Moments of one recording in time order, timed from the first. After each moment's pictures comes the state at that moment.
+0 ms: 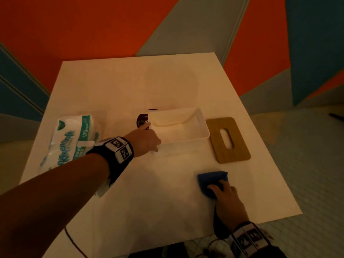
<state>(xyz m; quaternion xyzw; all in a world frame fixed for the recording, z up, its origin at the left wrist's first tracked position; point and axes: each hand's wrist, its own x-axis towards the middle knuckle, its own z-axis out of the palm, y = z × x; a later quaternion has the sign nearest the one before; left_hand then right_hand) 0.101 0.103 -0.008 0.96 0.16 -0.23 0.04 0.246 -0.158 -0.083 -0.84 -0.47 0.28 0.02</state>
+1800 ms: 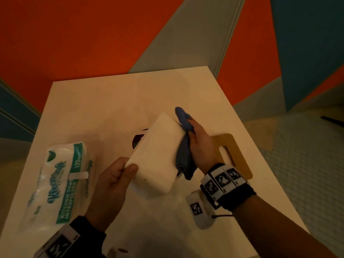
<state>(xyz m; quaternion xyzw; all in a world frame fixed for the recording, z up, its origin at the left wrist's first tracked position) 0.056 0.052 0.039 0.68 0.37 0.37 0.52 0.265 0.028 0.013 -0.74 -0.49 0.19 0.43</state>
